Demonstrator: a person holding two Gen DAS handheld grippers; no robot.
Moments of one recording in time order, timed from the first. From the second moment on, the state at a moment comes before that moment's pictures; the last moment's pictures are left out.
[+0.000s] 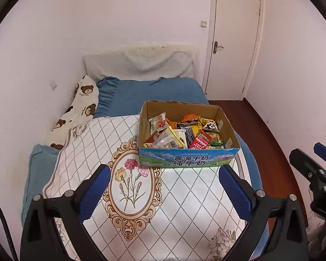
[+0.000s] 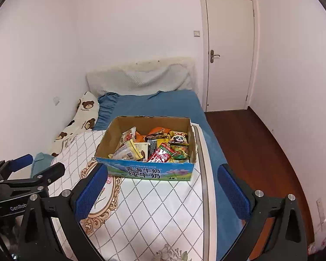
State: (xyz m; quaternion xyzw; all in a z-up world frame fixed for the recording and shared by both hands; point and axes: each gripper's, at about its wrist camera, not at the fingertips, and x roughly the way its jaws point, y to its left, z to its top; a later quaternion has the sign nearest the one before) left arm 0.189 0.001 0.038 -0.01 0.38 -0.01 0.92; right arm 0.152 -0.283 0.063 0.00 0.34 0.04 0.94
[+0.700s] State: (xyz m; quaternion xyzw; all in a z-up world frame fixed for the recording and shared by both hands) left arm 0.244 0.000 0.002 0.00 0.39 0.03 0.92; right arm 0.195 -0.293 0.029 0.00 0.33 0.01 0.94
